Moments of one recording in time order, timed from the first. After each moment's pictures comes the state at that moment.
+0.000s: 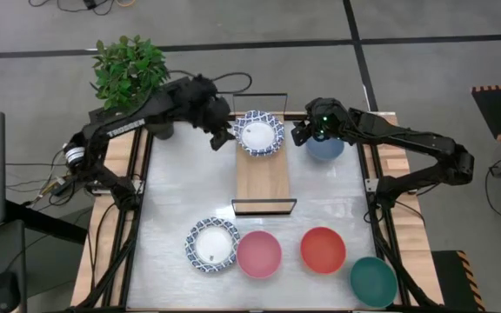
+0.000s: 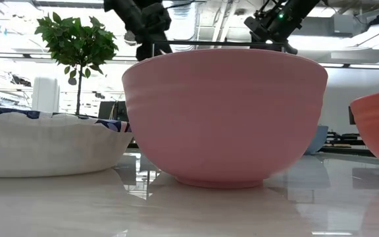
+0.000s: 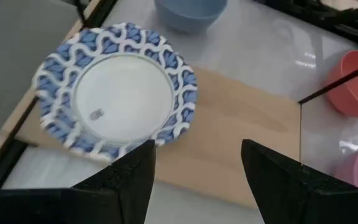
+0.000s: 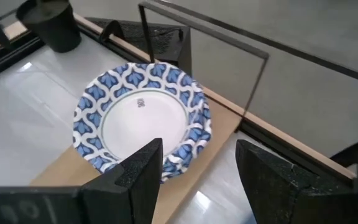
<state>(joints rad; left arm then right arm) 0.55 1.52 1.43 -0.68 0.32 0.04 -0.40 1.25 1.13 -0.53 0.34 0.36</state>
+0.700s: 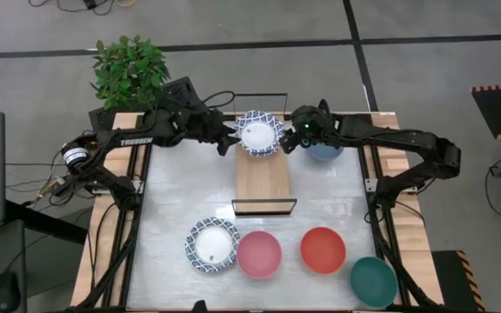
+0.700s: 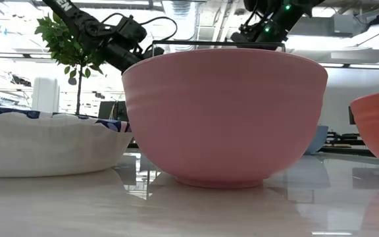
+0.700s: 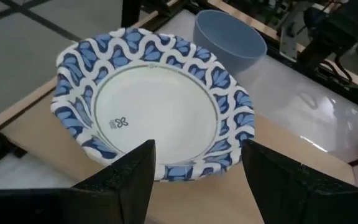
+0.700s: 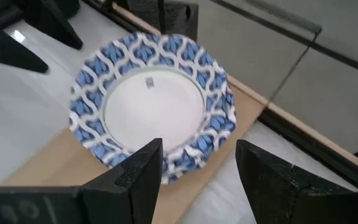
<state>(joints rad) 0.62 1.51 0.87 0.19 0.33 -0.19 -0.36 1.38 1.13 -0.48 0.34 0.35</state>
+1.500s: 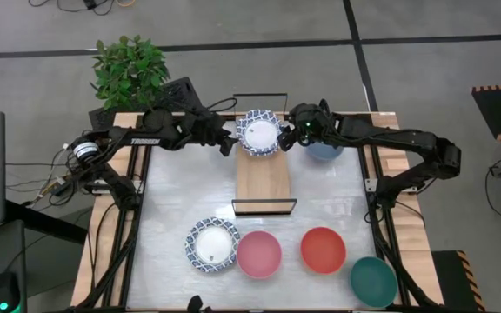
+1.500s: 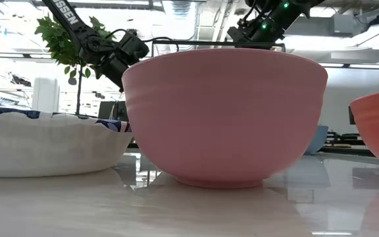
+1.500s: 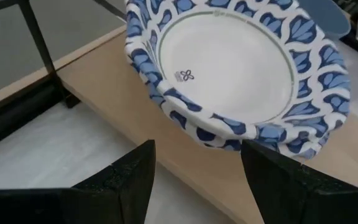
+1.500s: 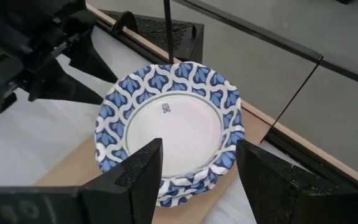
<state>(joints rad) 0.63 1.61 0.81 0.25 0.17 -0.23 -0.37 1.38 1.13 -0.40 0.34 0.33</state>
